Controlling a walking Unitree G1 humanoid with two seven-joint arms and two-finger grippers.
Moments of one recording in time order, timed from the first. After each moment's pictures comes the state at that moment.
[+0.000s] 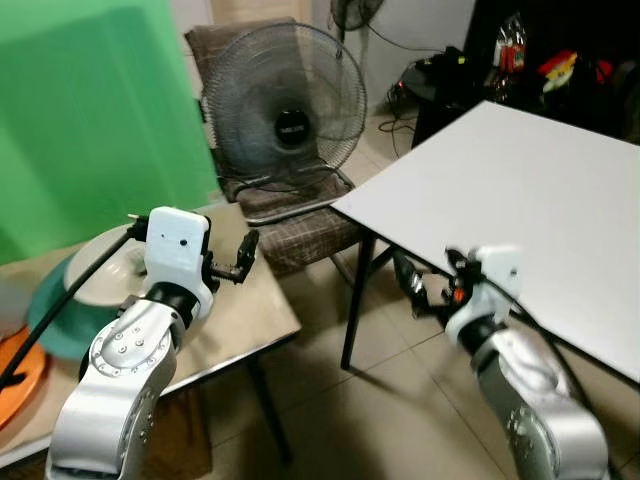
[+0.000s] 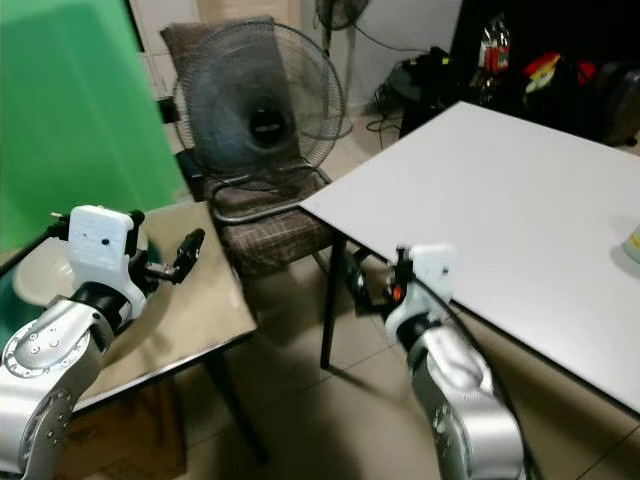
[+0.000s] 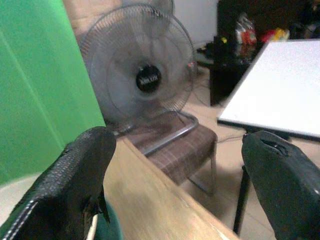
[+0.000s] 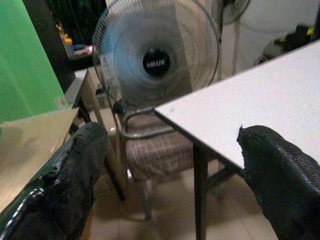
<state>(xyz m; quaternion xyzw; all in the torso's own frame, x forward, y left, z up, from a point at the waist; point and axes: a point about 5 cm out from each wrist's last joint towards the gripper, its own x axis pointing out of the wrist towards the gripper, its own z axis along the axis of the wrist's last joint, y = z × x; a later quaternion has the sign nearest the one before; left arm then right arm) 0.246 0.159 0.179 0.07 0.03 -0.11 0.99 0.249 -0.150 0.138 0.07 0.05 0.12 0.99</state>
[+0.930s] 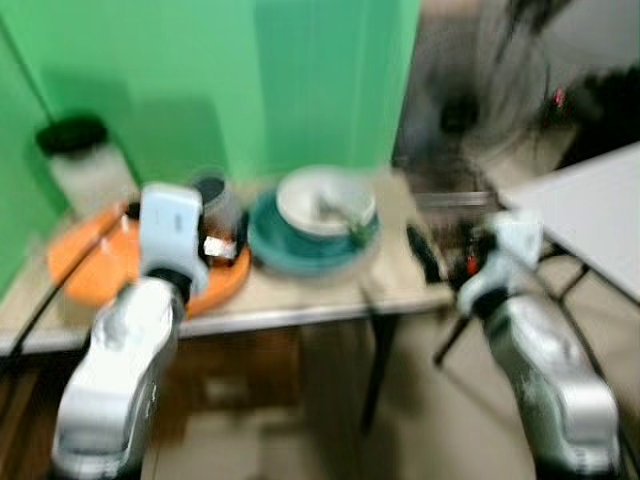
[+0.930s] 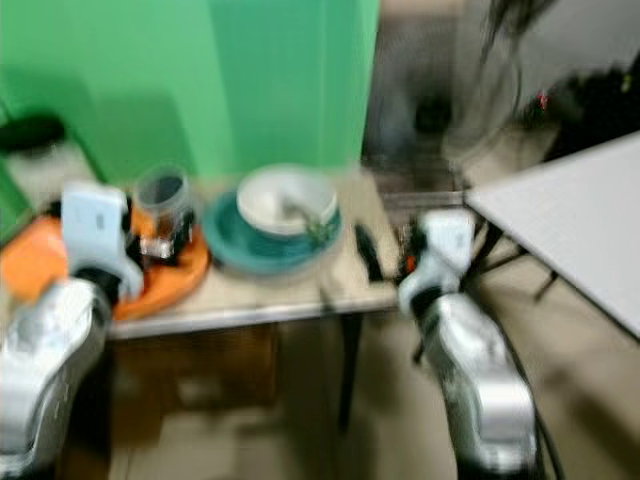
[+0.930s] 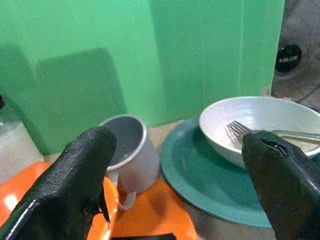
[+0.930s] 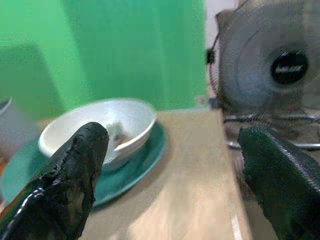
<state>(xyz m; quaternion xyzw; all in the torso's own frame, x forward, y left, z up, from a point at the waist) 0.259 0.169 0.190 0.08 0.01 -0.06 1.00 0.273 -0.164 0.162 0.08 0.01 0.11 0.99</state>
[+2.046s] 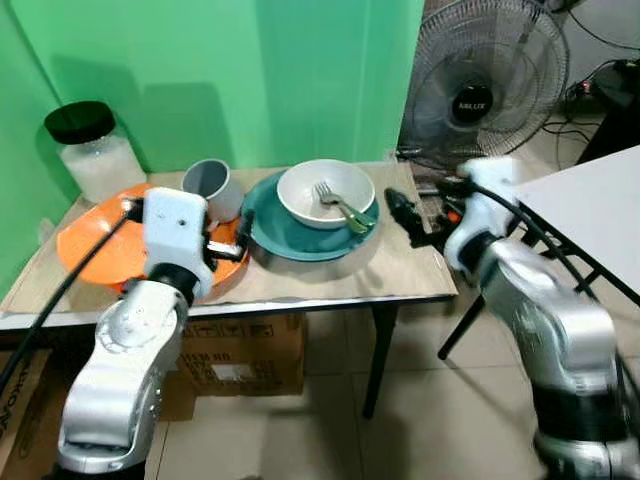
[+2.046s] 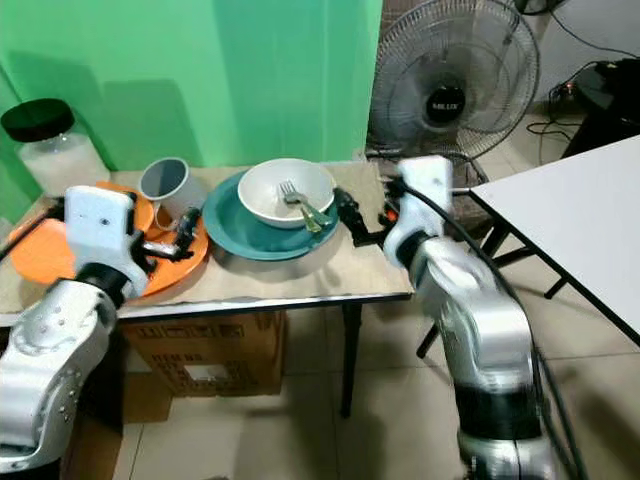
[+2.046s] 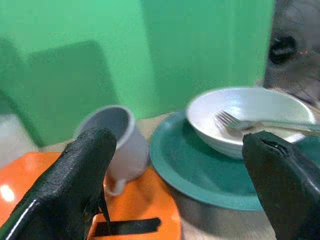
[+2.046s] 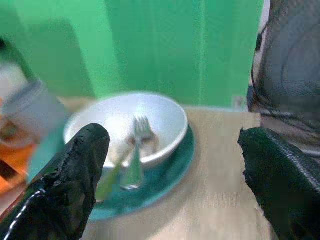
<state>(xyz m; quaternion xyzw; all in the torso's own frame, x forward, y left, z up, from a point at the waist) 0.262 0.163 0.185 0.08 0.01 -0.09 0.99 0.313 -0.143 0.192 0.02 0.07 0.18 0.98</state>
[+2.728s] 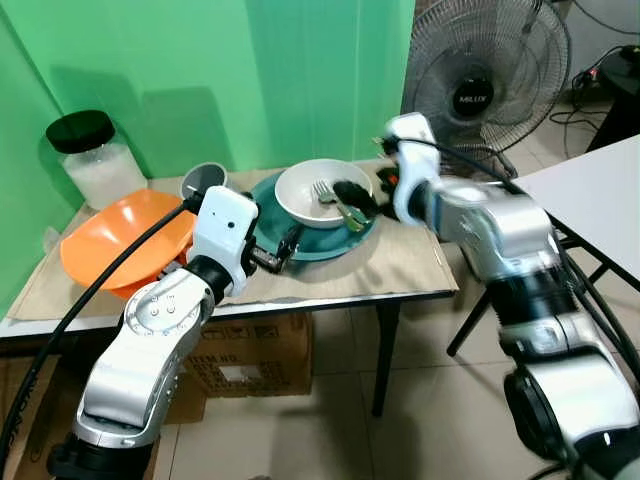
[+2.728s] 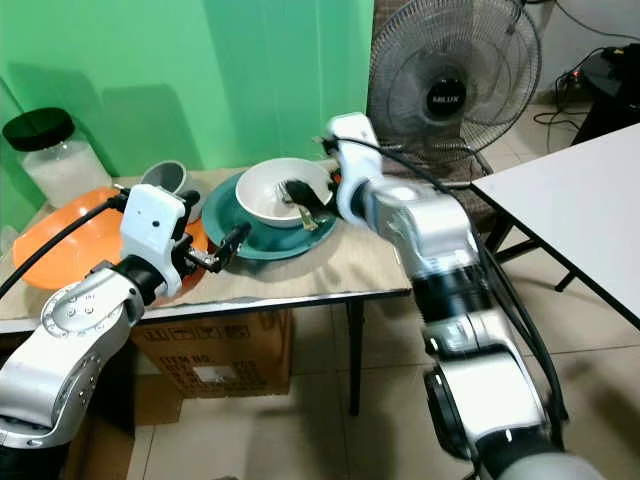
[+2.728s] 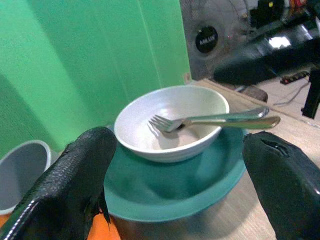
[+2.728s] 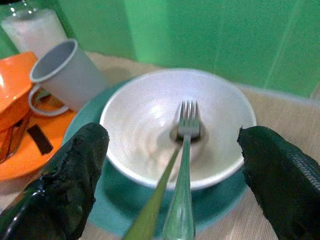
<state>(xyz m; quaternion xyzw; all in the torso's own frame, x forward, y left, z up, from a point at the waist) 0.272 0.138 0.187 0.12 0.01 -0.22 0.97 0.373 -0.091 0.216 -0.03 0.17 0.29 0.94</state>
